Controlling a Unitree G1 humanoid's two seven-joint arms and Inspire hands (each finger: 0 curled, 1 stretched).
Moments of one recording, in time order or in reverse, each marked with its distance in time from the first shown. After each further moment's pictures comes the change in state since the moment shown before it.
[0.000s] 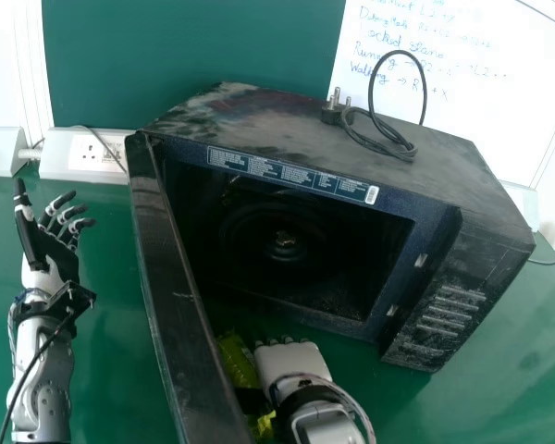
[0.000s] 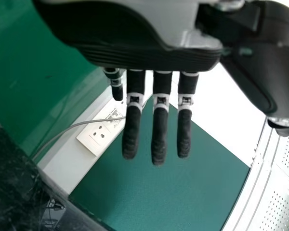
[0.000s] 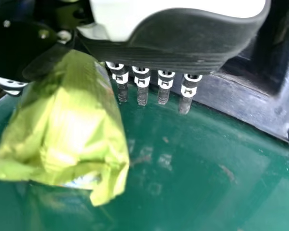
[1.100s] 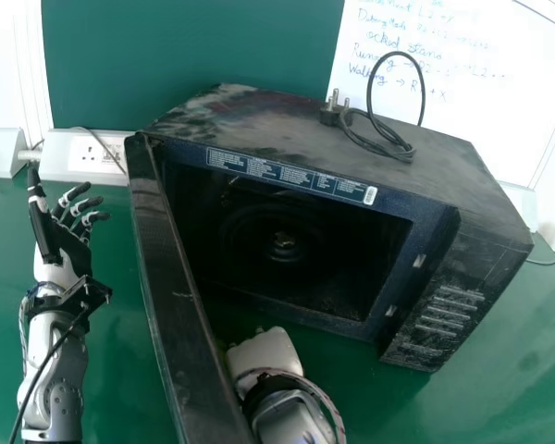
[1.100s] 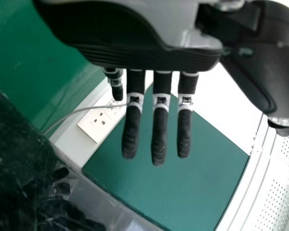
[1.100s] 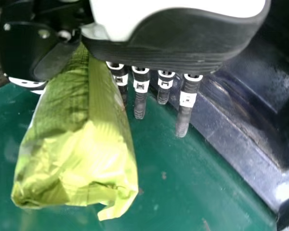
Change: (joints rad) left arm -0.020 -0.028 -0.045 -0.025 0.043 0.003 0.026; right arm -0.126 -0.119 0.146 0.036 -0.040 -0.176 0.080
